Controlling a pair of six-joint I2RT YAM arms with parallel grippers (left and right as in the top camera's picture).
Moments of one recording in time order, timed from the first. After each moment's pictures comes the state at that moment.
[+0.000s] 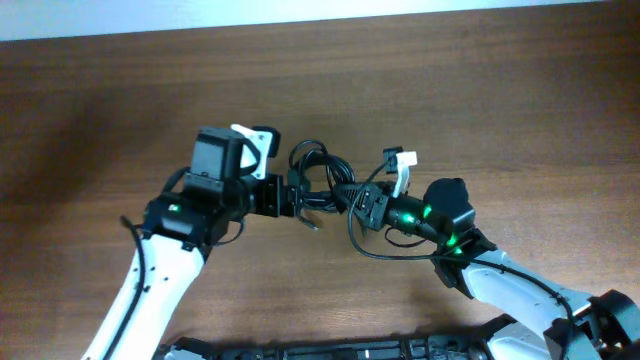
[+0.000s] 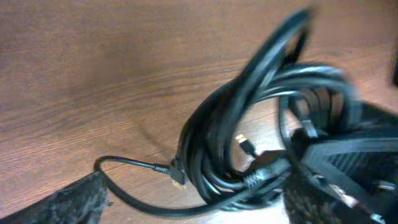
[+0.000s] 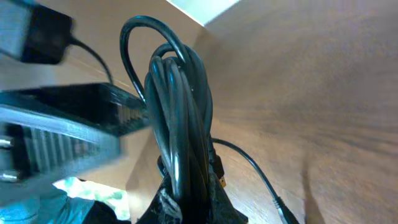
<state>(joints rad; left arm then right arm) -0.35 1.25 1.02 -0.71 0.31 -0.23 0.43 1.33 0.36 0.80 -0.62 0.86</state>
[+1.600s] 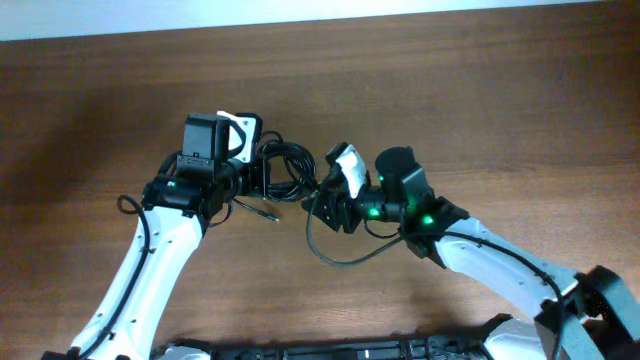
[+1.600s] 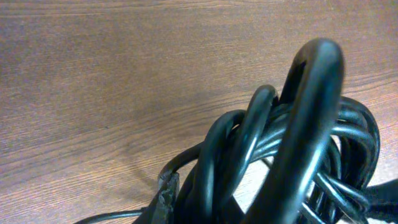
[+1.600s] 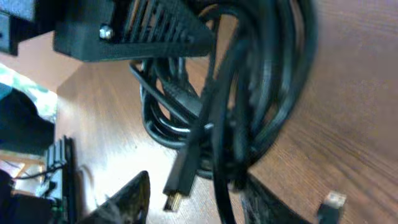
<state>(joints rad) -0.23 1.37 1.02 -0.60 0.25 -0.13 0.56 1.45 0.66 0.26 -0.62 0.23</state>
